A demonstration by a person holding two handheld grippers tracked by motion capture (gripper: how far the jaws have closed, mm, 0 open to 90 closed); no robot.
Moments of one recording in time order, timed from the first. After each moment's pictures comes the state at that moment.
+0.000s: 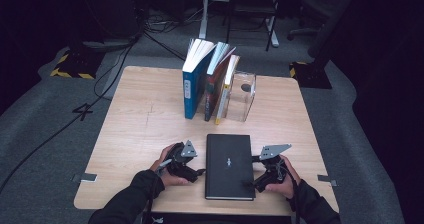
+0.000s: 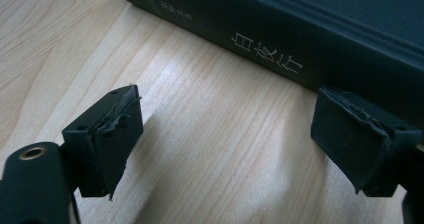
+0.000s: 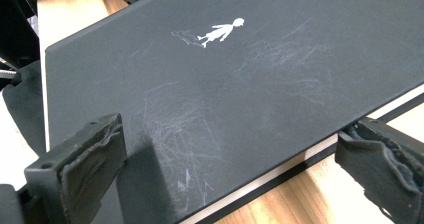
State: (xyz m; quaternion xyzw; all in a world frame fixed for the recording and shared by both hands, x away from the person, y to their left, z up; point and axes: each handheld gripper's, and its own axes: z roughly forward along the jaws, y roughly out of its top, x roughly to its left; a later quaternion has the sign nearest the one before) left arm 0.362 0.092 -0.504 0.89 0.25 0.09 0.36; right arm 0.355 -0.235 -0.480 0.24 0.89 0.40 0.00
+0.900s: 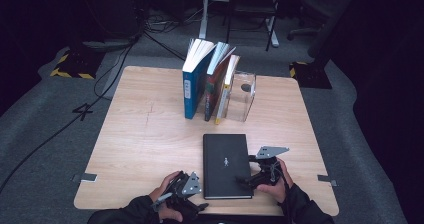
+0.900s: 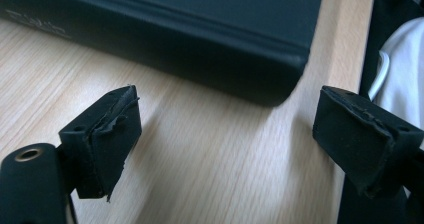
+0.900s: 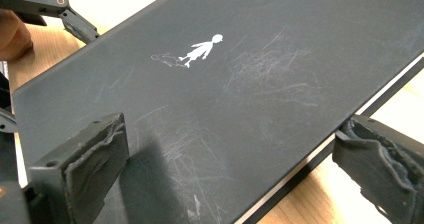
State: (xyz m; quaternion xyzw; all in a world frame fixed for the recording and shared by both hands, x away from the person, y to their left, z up) left arm 0.276 0.074 -0.505 0.91 0.20 0.07 0.36; right arm 0.349 -0.221 -0.487 0.30 0.85 0.42 0.03
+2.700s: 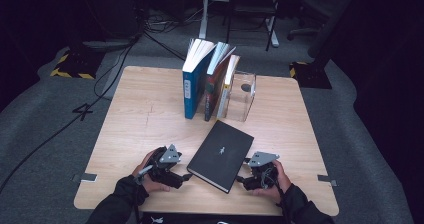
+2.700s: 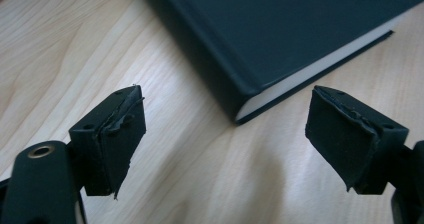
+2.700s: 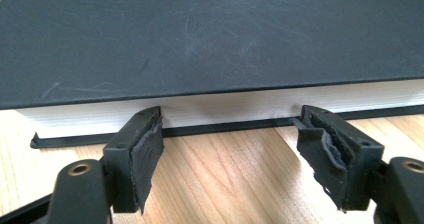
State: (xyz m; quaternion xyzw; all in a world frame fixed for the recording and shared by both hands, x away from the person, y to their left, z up) left arm 0.331 0.130 -0.485 0.89 0.24 0.09 0.39; right arm 0.339 -0.208 -0.496 0.25 0.89 0.35 0.14
